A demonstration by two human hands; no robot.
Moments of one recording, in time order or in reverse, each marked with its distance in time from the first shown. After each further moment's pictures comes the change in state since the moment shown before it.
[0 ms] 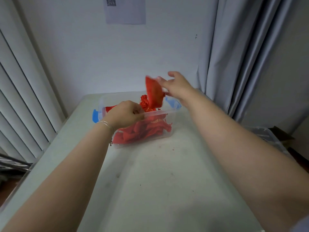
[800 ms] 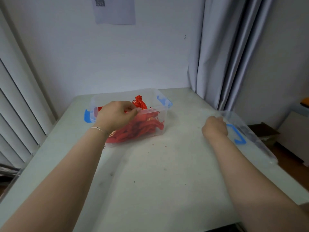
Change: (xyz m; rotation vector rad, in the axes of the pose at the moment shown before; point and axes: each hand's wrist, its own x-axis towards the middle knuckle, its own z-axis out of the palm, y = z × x) left_hand -0.015 0.008 0.010 0.059 0.268 -0.011; right_hand -0.078 0.128 -0.082 -0.920 0.291 0.551
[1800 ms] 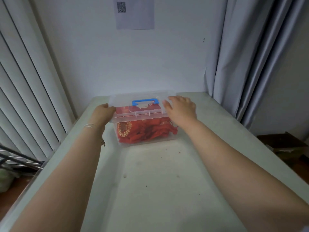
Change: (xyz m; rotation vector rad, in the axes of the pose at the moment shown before) left_hand 0.012 -0.072 -0.025 -0.526 0.116 -0.757; right_hand -0.035 -0.138 -0.002 0.084 0.124 -0.706
